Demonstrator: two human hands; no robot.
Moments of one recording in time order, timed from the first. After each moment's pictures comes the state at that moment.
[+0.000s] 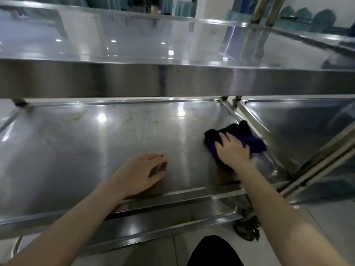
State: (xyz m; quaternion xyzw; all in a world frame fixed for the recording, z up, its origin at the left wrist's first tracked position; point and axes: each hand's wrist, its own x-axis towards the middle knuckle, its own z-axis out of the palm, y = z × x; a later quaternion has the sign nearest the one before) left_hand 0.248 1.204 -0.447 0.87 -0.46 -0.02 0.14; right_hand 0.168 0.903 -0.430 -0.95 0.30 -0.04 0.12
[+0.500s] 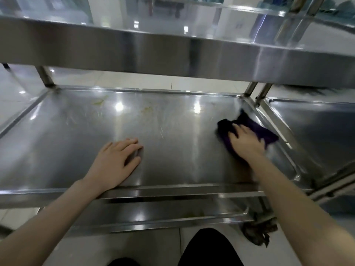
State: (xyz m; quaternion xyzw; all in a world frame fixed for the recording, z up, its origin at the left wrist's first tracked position) left_hand 0.246 1.285 -0.452 0.94 -0.30 0.04 0.14; right_hand 0.197 0.889 -0.440 -0.95 0.27 -0.06 0.15
